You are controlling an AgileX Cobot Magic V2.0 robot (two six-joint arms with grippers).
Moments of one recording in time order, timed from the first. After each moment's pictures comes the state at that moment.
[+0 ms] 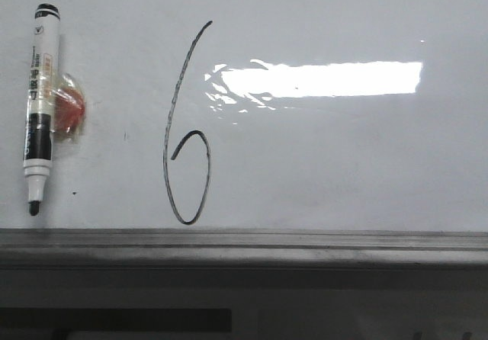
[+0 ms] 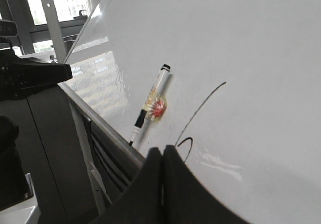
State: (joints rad) left arm -0.70 0.01 -0.12 -0.41 0.14 0.26; right arm 0.94 0.28 -0.18 0.15 -0.07 -0.11
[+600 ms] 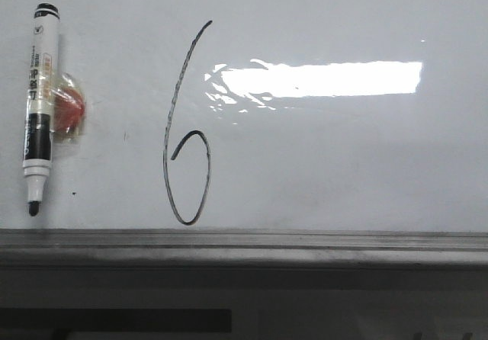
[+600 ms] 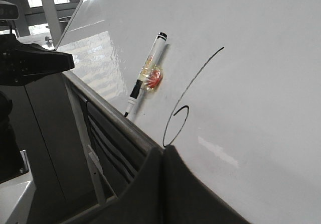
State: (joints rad) left arm -0.70 0.00 -0.06 -0.40 0.15 0.26; right arm 0.94 0.25 -0.09 0.15 -0.07 -0.11
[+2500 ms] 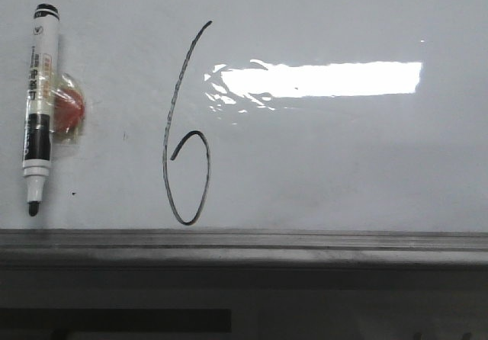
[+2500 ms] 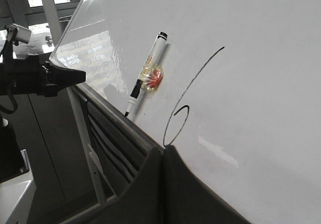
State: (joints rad) left arm 0.04 -0.01 0.00 -0.04 0.33 0.05; right arm 0.94 0.25 -0.09 0.15 -0.07 -0.11
